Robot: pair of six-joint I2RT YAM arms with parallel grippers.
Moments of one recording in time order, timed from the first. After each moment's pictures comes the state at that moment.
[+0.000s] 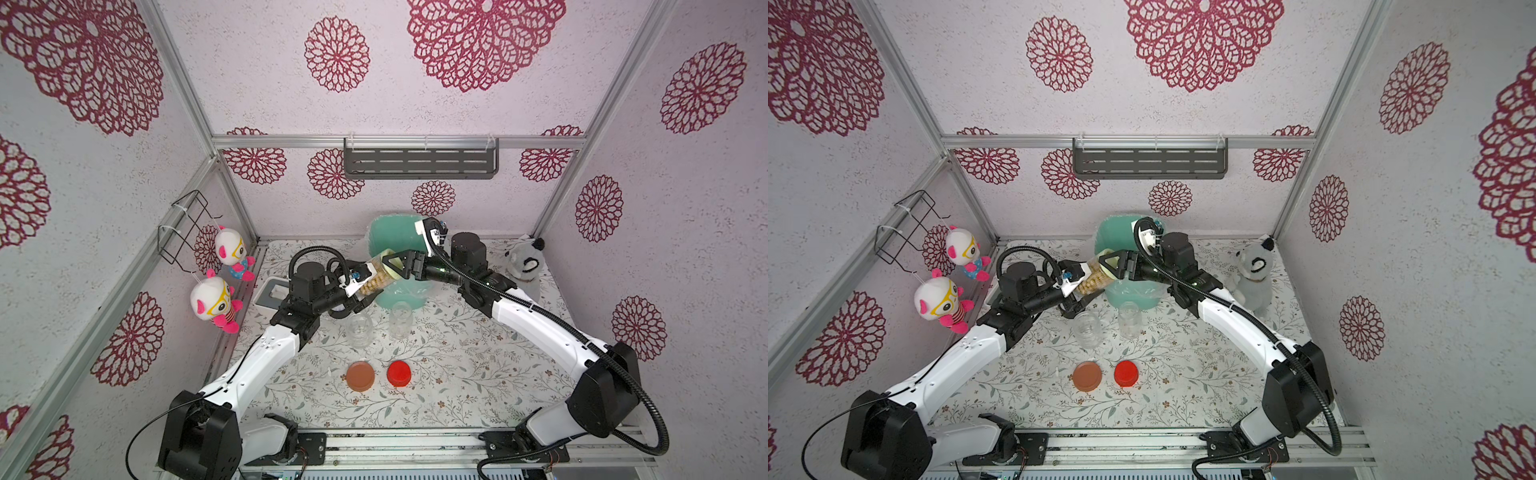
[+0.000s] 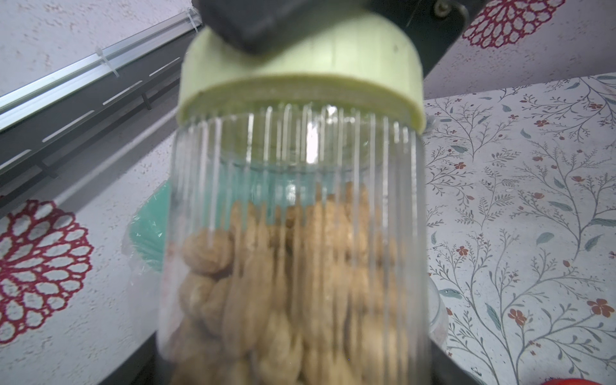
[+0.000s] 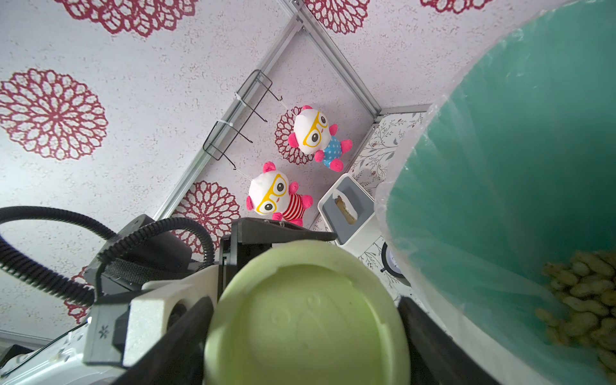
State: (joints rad) left arm -0.36 1.25 0.87 0.14 0.51 0.57; right arm 0.61 1.51 1.31 0.01 -0.56 0.71
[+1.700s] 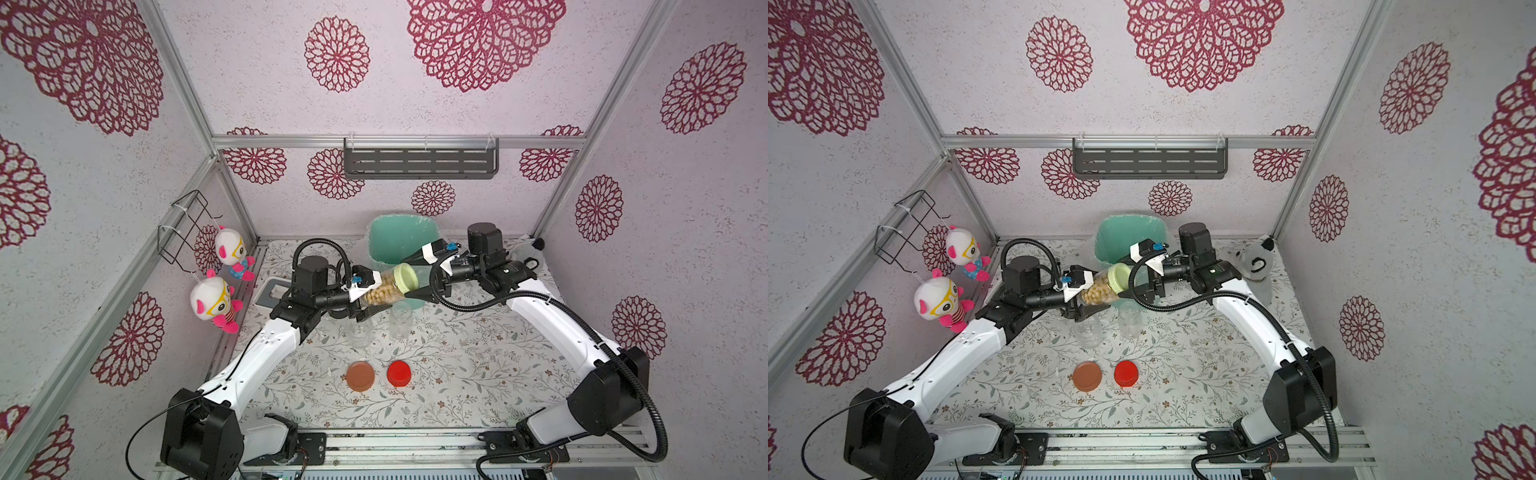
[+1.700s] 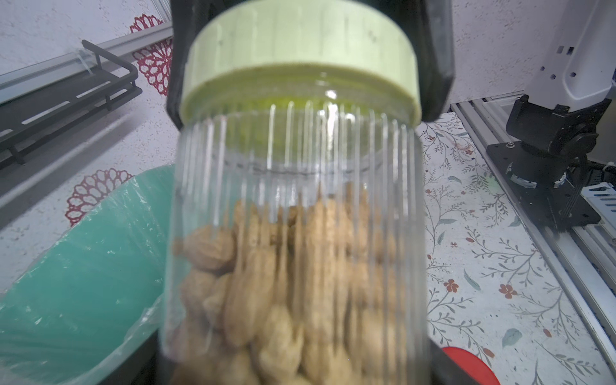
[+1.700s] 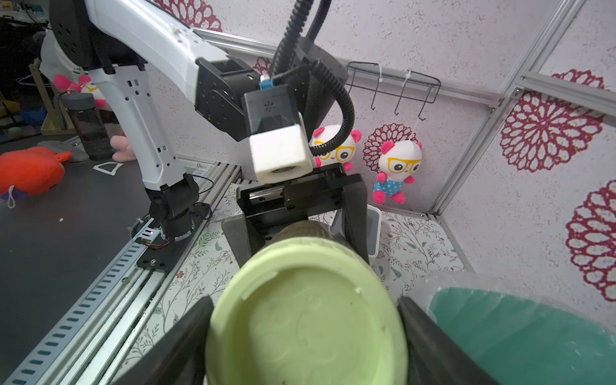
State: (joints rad) left arm -0.35 1.28 0.96 -0.04 0.81 0.61; right arm 0.47 1.50 1.41 -0.31 -1.15 -0.57
